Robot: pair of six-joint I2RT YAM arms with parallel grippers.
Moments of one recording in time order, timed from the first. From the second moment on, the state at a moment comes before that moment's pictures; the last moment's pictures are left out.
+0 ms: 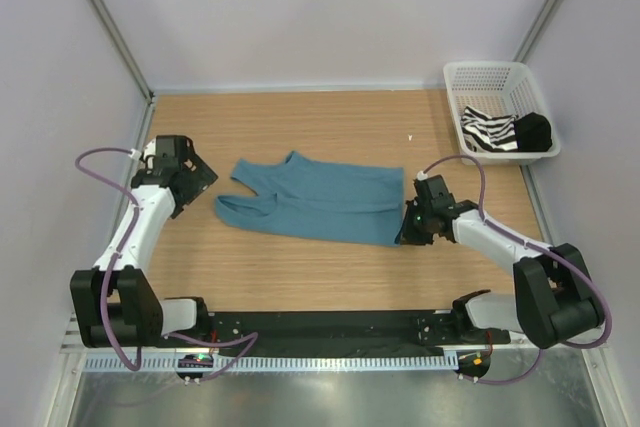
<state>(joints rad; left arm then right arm) 0.02 1.27 0.96 -0.68 -0.25 -0.73 0.33 1.29 0.60 -0.40 -0.15 0.56</state>
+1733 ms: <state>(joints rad) -0.06 1.82 1.11 -0.33 0.11 -0.59 0.21 1.74 1.09 -0.37 0.11 0.54</state>
